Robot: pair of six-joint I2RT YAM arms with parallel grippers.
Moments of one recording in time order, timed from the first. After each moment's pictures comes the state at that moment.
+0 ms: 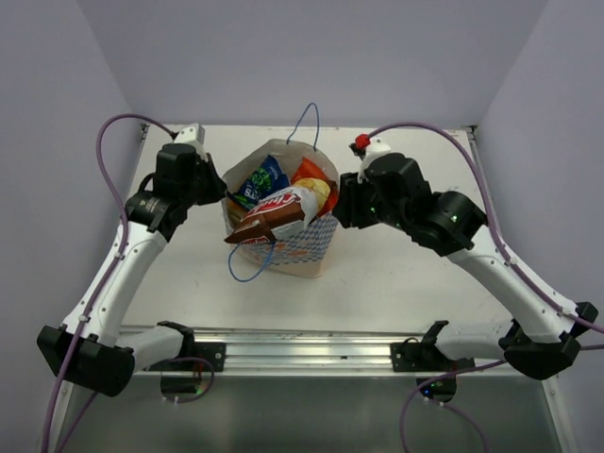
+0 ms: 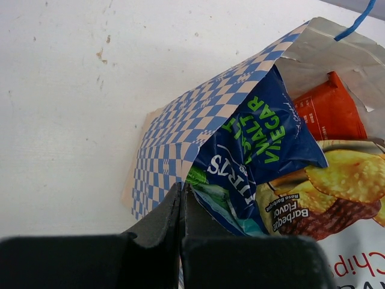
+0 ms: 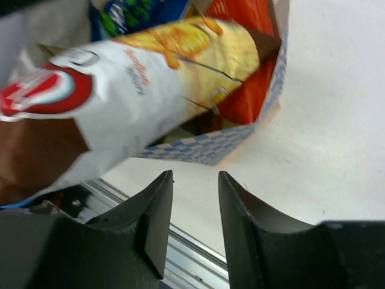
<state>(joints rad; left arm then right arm) -0.28 1.17 1.23 -0.63 -0.03 -0.44 0.83 1.25 1.63 -0.92 0.16 0.41</state>
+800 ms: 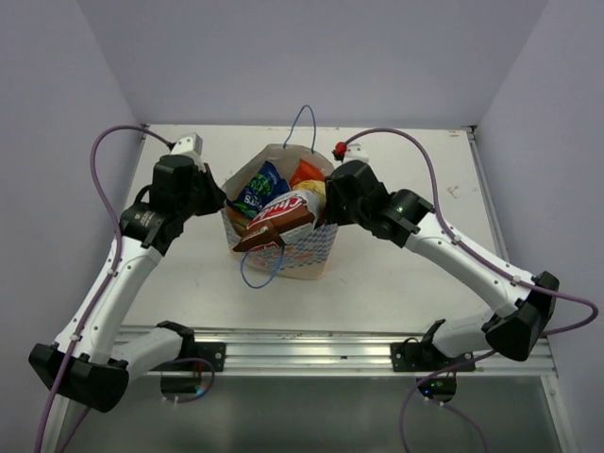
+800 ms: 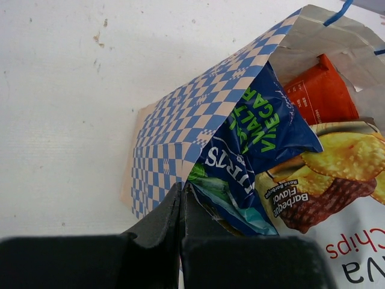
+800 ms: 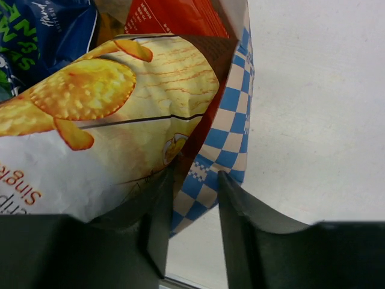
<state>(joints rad) -0.32 1.08 1.18 -0.68 -0.06 -0.47 0.82 1.37 1.41 -0.75 0.35 0.50</state>
